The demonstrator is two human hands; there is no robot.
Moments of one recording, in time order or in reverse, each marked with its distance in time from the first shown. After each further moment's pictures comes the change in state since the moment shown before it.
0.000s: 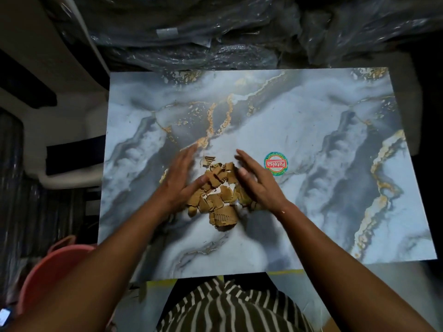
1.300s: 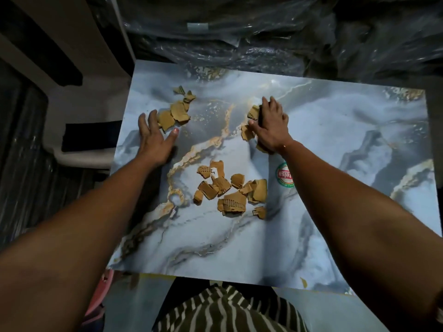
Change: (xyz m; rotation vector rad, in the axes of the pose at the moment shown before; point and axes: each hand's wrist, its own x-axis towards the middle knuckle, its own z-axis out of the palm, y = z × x) left_hand 0.056 -0.061 -0.054 0.021 0.359 -0.442; right_hand 0.178 0.021 -0.047 -0.692 -0.018 0.054
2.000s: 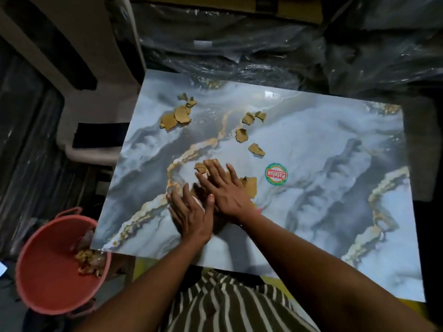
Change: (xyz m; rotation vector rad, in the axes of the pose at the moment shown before) left_hand -0.214 0.042 0.118 -0.055 0.150 -0.290; right_hand -0.173 -0.071 0.087 -0.331 0.034 -0.570
